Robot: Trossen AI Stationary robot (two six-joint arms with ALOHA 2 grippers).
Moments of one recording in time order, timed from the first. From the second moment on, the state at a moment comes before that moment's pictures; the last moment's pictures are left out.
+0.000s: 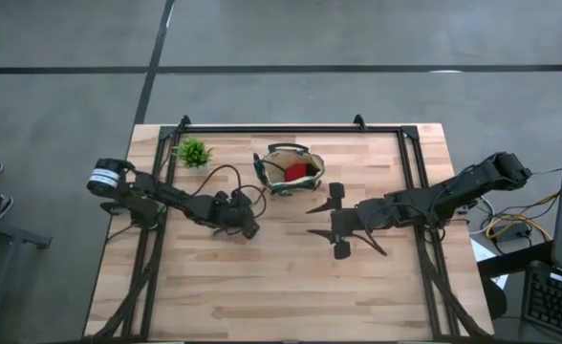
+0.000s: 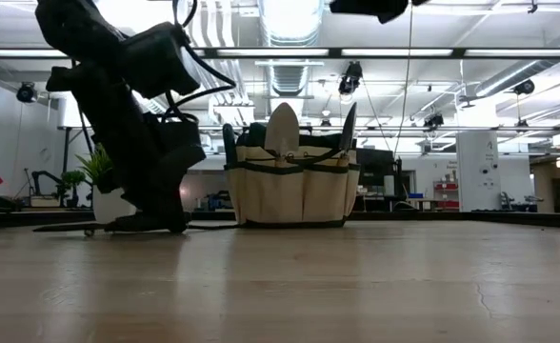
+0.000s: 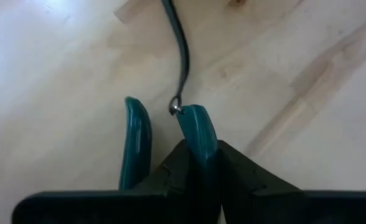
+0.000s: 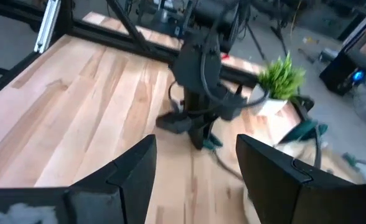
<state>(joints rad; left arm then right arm) -0.14 1.59 0.69 -0.24 -0.39 -0.90 0.31 1.28 0.89 0.00 0.34 -0.14</state>
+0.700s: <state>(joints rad) -0.32 1.38 0.81 -0.24 -0.28 -0.88 0.32 1.35 0.65 0.45 -0.06 0.23</state>
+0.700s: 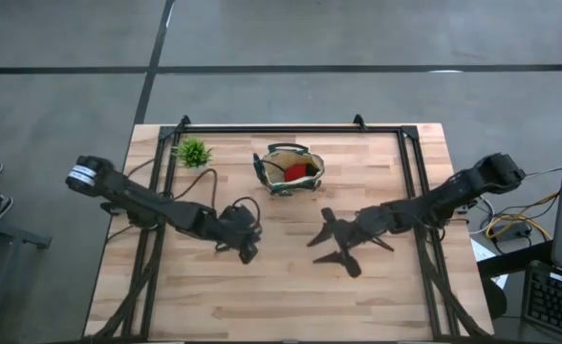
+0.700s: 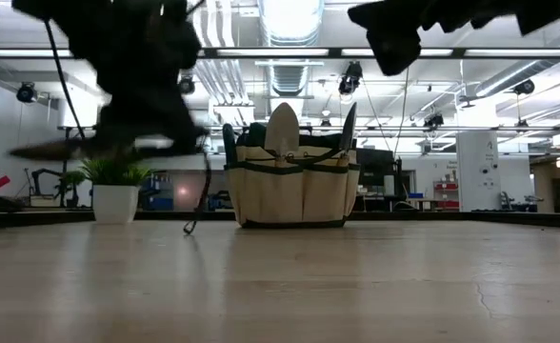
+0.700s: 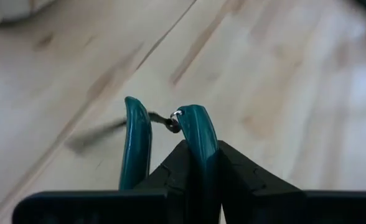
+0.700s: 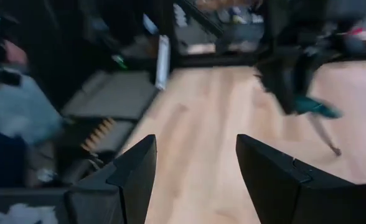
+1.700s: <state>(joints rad) -0.33 1.35 1.16 -0.27 -0.28 -0.63 0.26 2.02 0.76 1.56 -0.07 0.77</state>
